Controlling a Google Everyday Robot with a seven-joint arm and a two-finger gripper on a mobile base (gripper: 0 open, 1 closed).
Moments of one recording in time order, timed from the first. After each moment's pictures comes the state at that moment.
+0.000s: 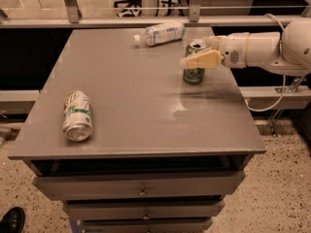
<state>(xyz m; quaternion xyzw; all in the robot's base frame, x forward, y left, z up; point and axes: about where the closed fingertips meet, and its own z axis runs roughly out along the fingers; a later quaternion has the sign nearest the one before) 0.677 -0.138 0.909 -0.37 0.71 0.30 0.52</state>
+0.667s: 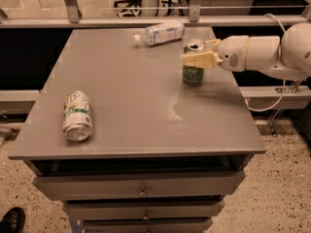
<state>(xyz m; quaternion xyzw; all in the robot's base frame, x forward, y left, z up) 0.663 -0.125 0.912 -0.38 0.69 0.33 0.52</state>
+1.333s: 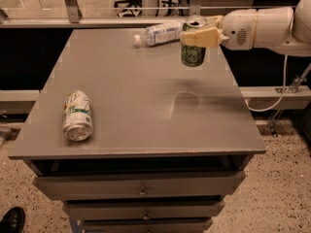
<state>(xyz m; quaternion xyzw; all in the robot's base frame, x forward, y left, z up) 0.644 -0.112 0.980 -0.41 0.66 0.35 0.52</state>
